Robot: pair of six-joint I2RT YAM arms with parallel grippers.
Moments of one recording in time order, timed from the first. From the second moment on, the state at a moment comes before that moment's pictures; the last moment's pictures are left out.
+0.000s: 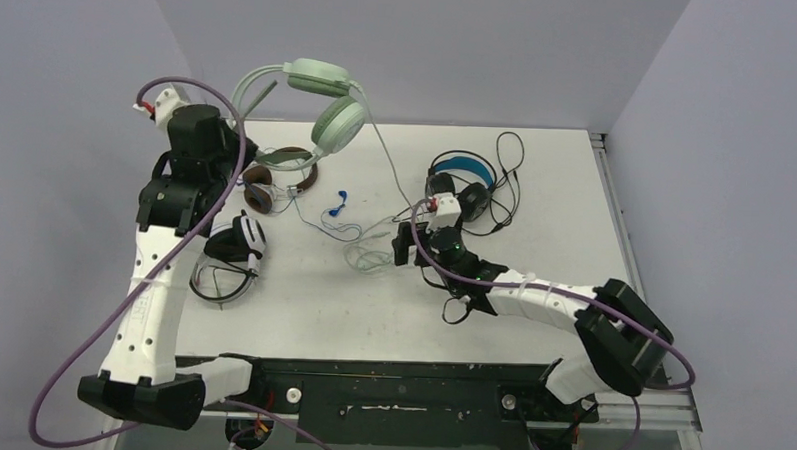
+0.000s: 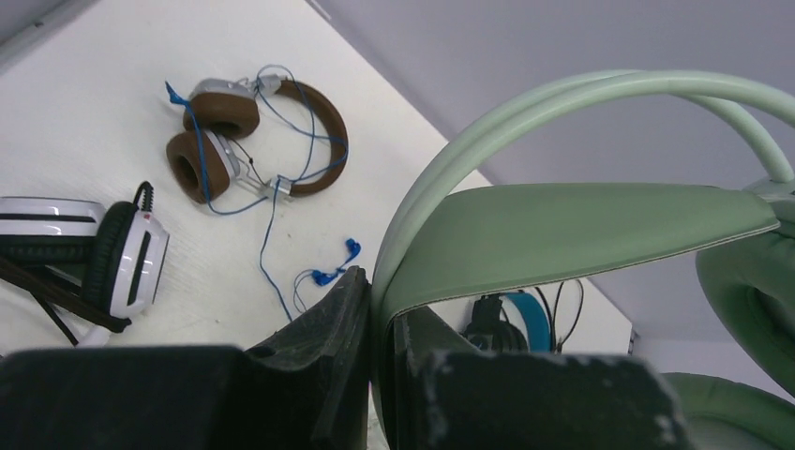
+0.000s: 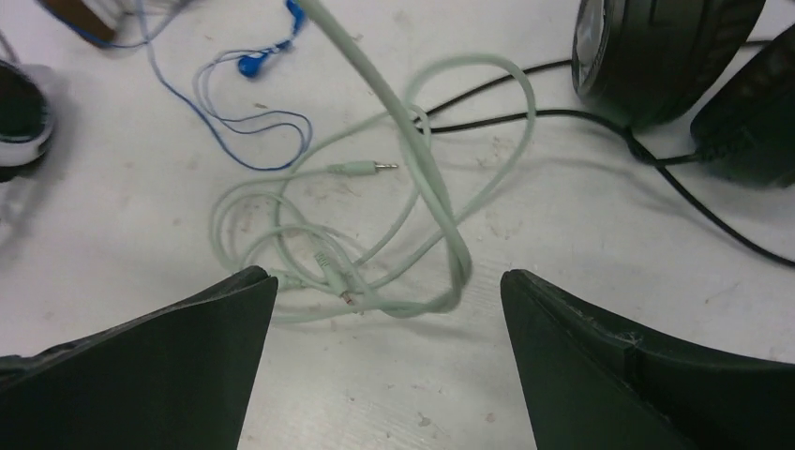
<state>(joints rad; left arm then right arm) -0.14 1.23 1.56 -0.76 -0.30 -0.83 0.84 1.41 0.68 0.39 0.29 0.37</state>
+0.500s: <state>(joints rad) -0.14 1.14 1.56 -0.73 -0.50 -0.81 0.90 1.95 1.14 0.01 0.57 0.74</state>
